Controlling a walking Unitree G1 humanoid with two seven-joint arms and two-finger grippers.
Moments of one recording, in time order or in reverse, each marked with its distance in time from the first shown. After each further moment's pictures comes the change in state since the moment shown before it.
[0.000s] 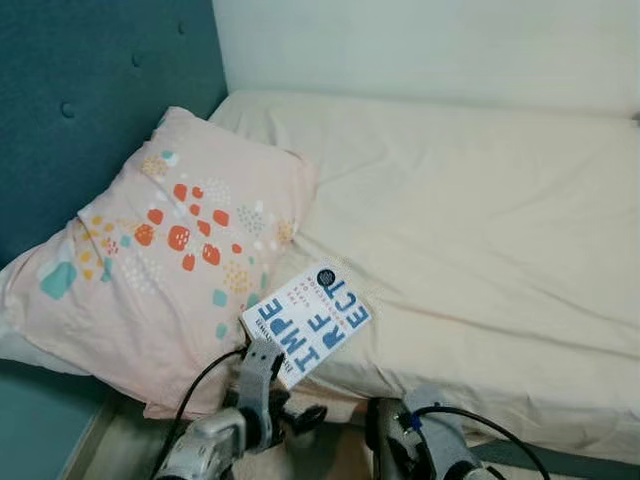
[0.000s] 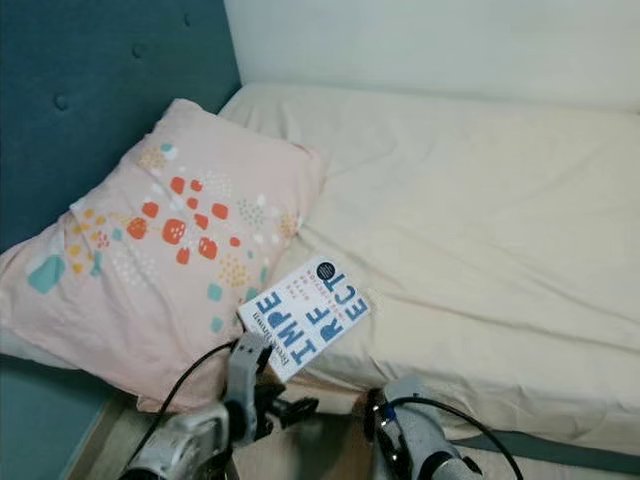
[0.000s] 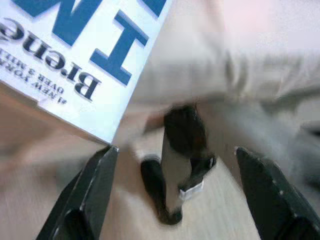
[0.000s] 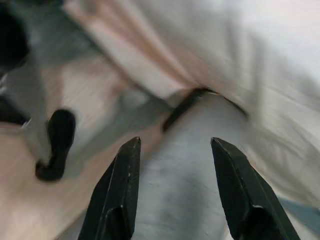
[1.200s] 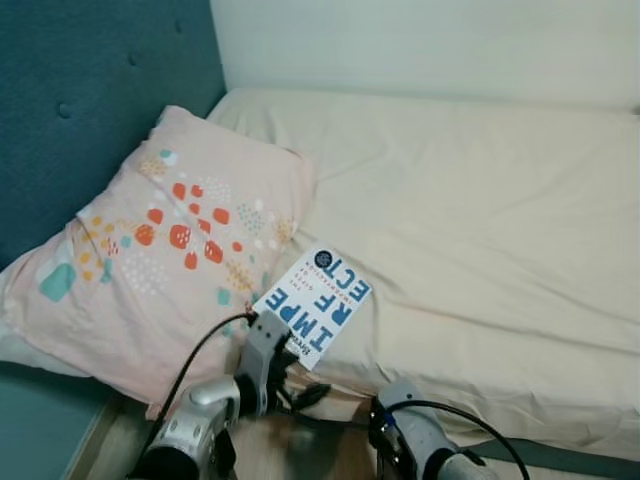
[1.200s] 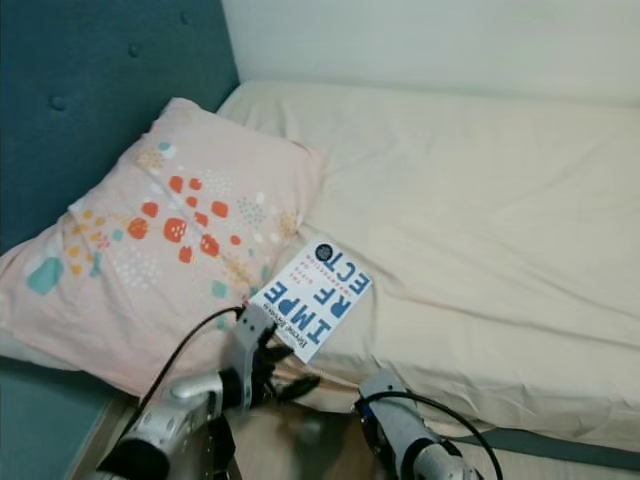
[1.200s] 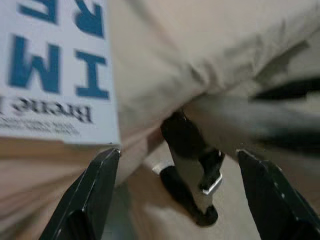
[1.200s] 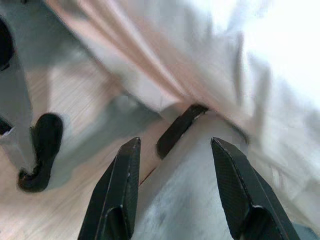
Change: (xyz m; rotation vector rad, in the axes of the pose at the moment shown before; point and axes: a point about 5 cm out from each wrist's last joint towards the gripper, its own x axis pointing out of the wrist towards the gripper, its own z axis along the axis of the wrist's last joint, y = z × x) left arm -0.016 0.005 0.009 0.341 0.004 -0.204; right arm 0.017 -0.009 0.017 -0.015 -0.054 -0.109
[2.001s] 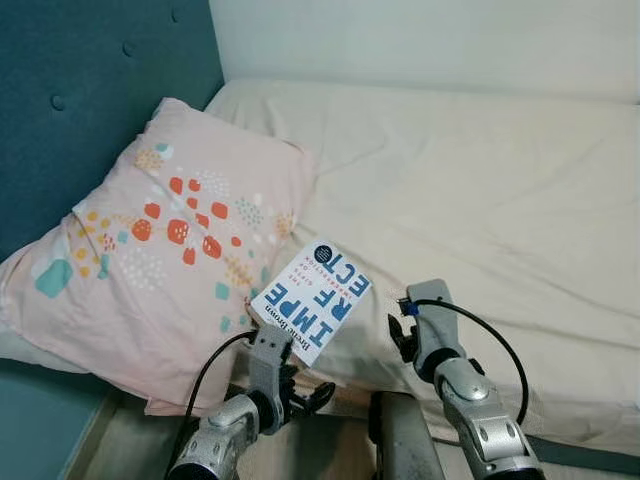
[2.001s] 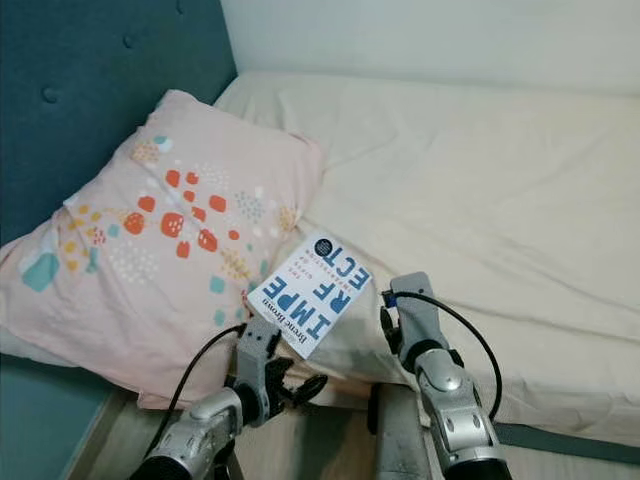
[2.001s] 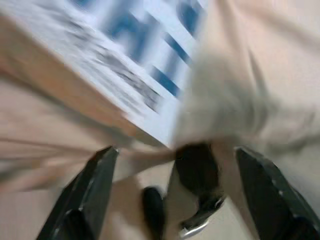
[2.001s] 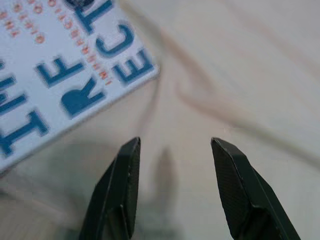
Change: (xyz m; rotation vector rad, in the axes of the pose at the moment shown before) left arm 0.012 0.015 -0.004 -0.471 -0.170 0.333; right arm 0.019 -0.056 0.066 0.204 -0.292 -0.285
